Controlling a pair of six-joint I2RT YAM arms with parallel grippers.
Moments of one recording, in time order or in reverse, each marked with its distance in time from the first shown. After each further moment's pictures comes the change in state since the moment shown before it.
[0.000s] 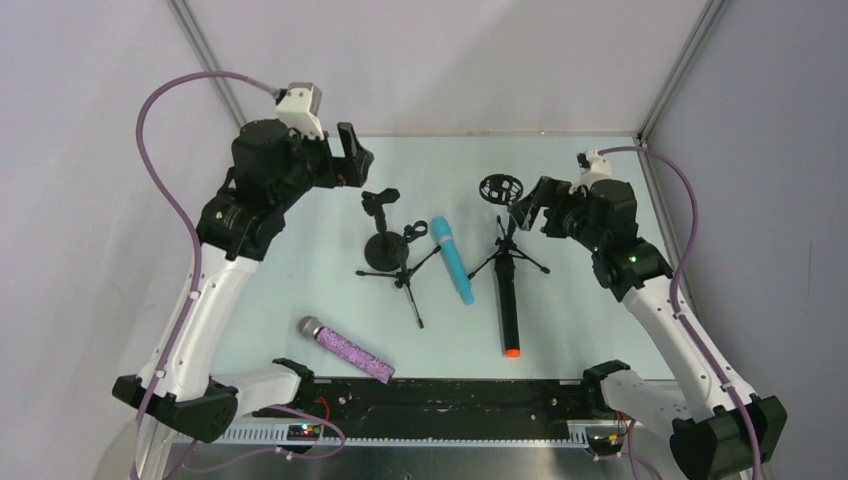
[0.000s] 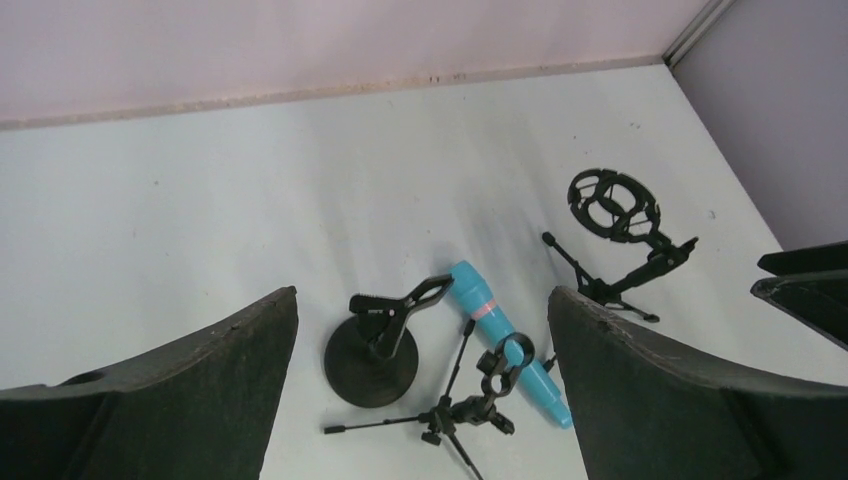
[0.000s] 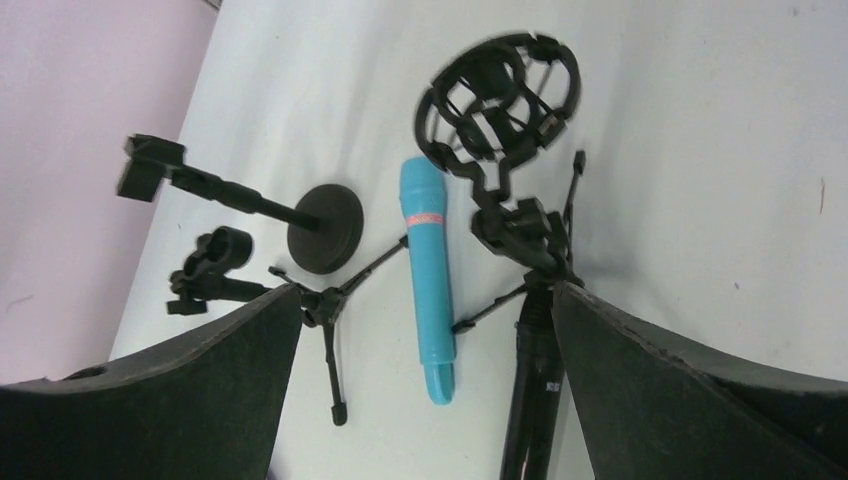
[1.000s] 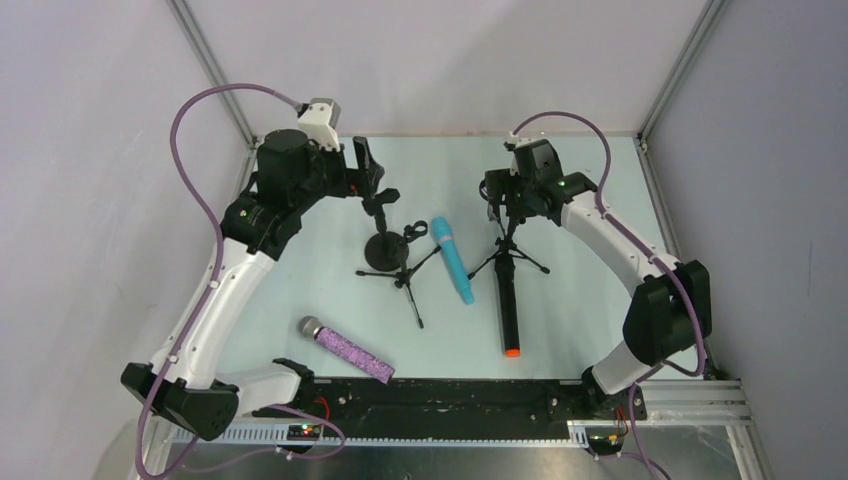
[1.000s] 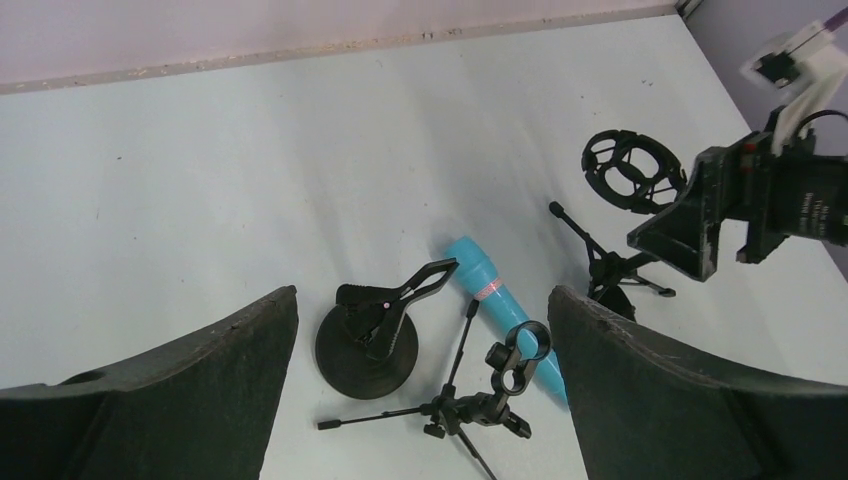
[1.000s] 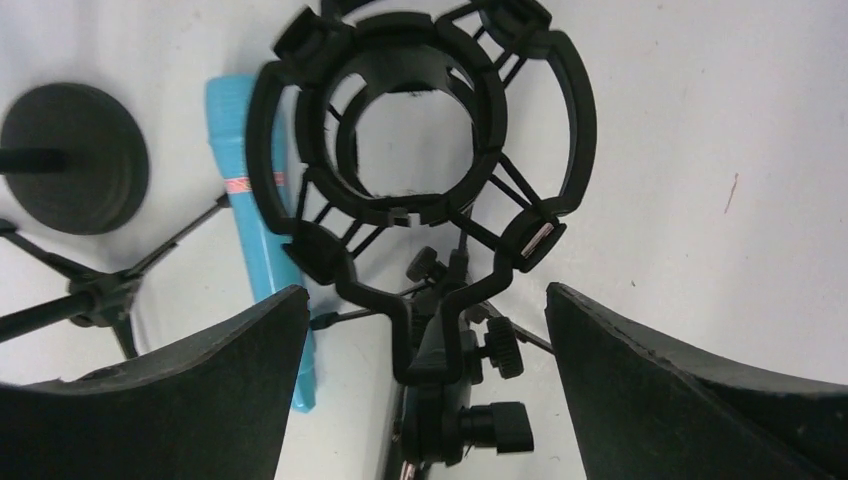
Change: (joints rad) left arm -0.002 0.033 -0.113 0.085 0.043 0.014; right arm 0.132 0.588 0.448 -0.300 0.227 -0.269
